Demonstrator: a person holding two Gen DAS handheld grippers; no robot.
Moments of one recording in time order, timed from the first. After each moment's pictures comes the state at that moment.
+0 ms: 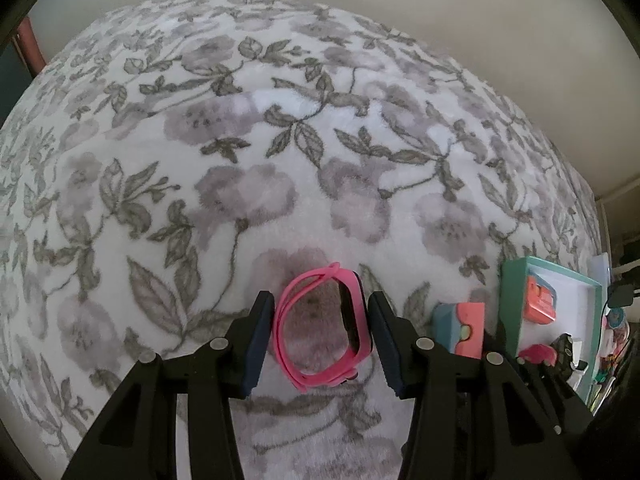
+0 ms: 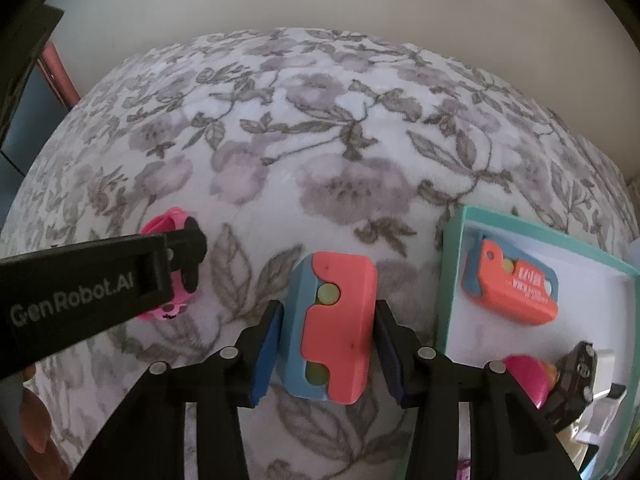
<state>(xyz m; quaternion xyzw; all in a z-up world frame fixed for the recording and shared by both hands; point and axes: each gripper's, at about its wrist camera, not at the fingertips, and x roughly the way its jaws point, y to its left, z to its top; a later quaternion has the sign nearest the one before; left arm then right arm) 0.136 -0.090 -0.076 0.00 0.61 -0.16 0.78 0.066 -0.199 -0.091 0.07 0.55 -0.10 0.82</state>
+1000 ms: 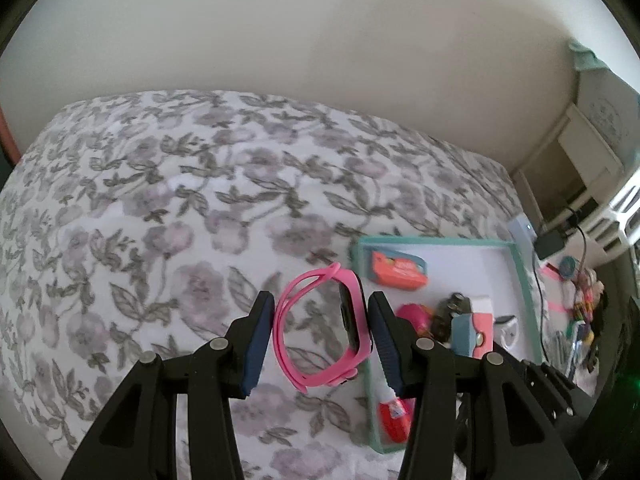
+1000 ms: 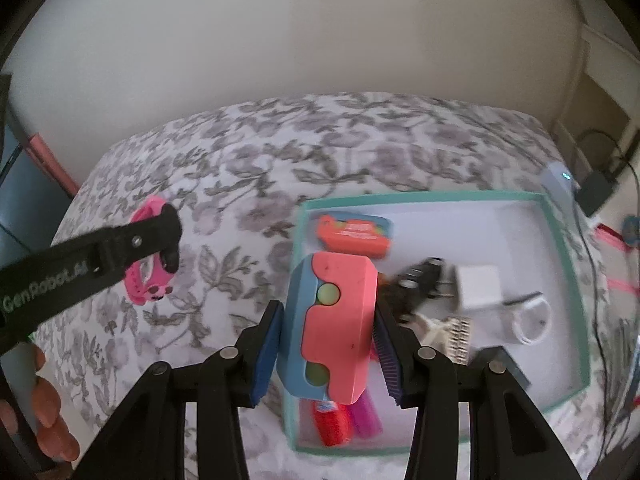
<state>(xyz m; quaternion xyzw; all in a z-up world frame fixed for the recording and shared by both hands) 0.043 -0.146 0.022 0.04 0.51 -0.27 0.82 -0.053 -0.259 0.003 0.16 0.48 -0.17 0.84</state>
